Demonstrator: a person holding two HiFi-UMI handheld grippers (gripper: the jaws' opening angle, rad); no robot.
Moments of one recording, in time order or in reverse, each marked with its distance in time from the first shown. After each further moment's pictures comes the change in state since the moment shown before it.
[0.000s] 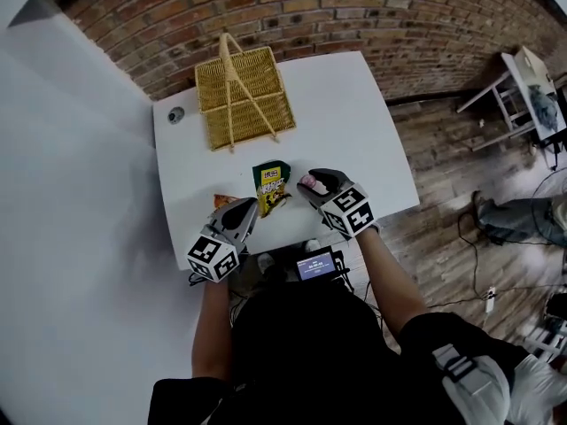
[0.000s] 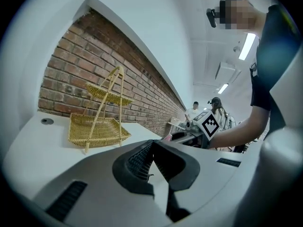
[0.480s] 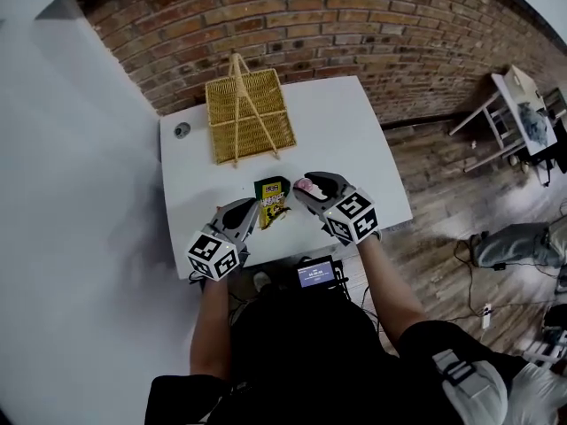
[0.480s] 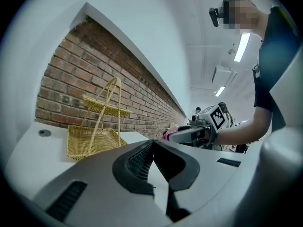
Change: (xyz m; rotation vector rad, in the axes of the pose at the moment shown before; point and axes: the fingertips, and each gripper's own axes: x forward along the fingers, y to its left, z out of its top) left arm 0.001 0.002 0.031 0.040 -0.080 -0.013; right arm -0.027 0.020 0.067 -0.069 -0.132 0.036
